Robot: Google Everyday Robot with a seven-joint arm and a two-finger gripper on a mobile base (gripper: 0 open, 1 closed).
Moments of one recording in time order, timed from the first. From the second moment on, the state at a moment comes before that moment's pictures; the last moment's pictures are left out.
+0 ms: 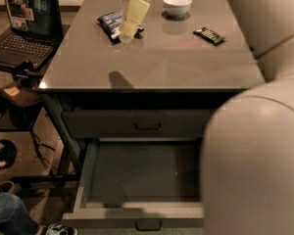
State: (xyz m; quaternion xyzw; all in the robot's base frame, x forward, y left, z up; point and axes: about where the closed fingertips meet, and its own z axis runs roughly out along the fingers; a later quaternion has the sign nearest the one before) arm 0.662 0.050 1.012 -0.73 0.60 0.10 0.30
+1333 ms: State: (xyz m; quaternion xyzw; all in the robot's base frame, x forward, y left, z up) arm 0.647 -0.101 1.009 -0.51 0.76 -0.01 0.41
